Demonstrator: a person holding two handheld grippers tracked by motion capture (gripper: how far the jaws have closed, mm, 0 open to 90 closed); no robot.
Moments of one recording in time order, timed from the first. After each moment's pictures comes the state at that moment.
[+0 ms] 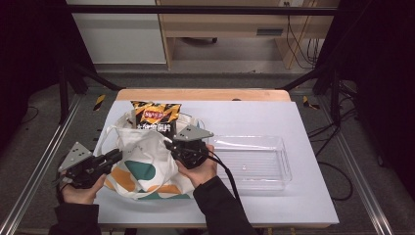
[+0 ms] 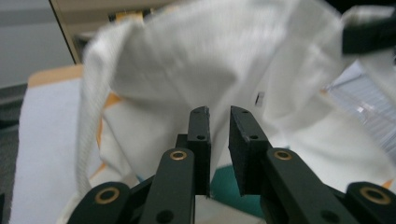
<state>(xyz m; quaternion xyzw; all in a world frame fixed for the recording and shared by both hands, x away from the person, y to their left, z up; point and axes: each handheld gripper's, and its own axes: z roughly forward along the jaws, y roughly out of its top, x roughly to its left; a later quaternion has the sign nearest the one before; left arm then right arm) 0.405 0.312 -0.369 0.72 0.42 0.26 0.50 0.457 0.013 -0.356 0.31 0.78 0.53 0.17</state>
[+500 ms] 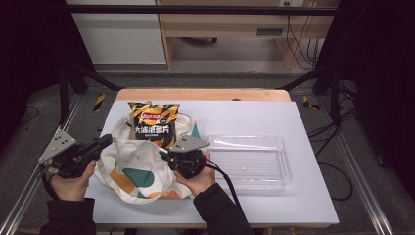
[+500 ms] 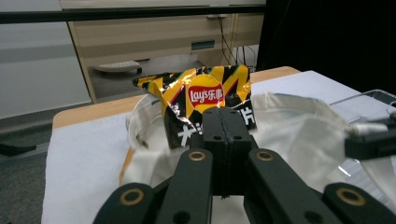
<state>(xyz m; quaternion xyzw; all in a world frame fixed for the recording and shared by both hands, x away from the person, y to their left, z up) 0.414 0.316 -0.330 0.69 0.41 0.29 0.53 0.441 0.018 -0.368 0.26 0.79 0.53 0.15</state>
